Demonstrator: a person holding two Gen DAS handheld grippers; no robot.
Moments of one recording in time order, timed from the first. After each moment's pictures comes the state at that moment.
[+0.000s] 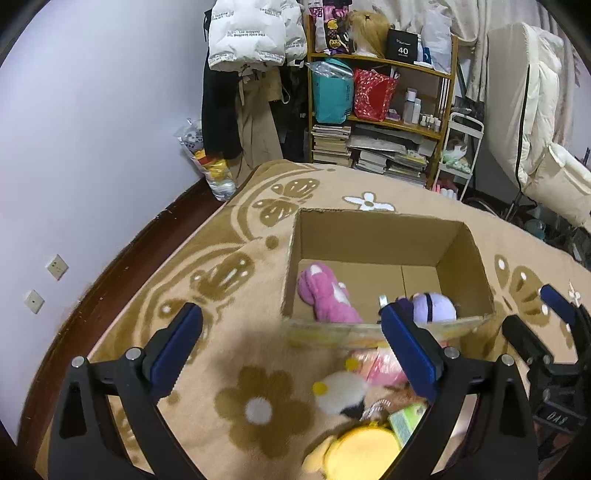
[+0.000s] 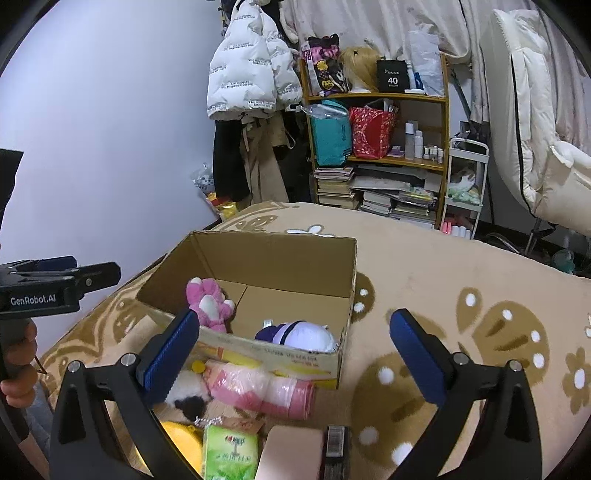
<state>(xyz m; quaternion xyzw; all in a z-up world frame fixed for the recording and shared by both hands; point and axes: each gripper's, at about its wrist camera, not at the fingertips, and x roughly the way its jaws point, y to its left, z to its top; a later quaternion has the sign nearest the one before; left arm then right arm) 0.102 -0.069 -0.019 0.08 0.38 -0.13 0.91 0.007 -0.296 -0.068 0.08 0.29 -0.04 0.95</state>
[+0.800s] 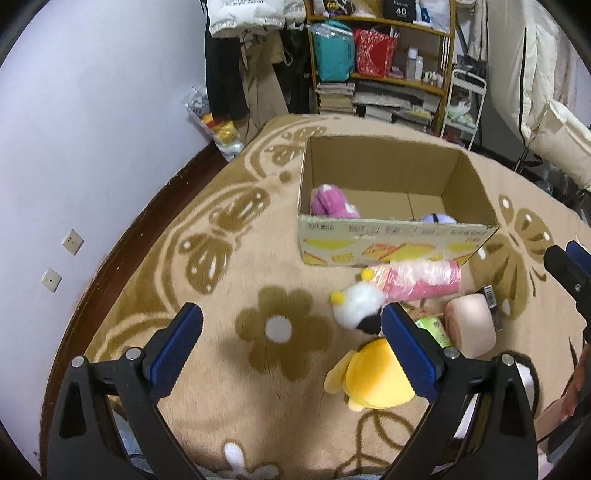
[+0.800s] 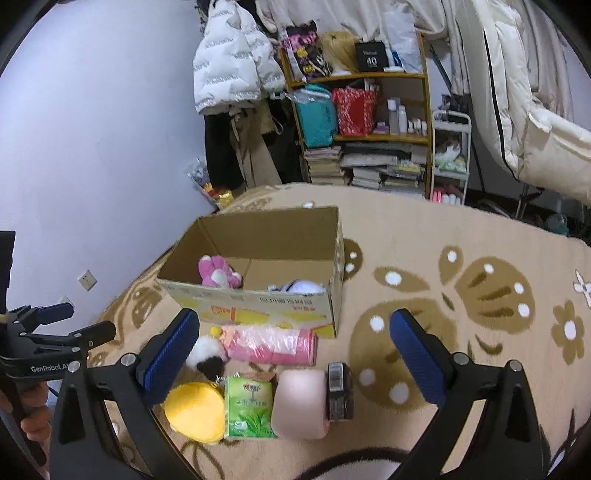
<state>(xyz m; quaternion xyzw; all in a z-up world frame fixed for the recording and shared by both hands) 0.050 -0.048 -0.044 0.12 0.45 -0.11 0.88 -0.042 -0.302 -0.061 0.13 0.33 -0.06 0.93</state>
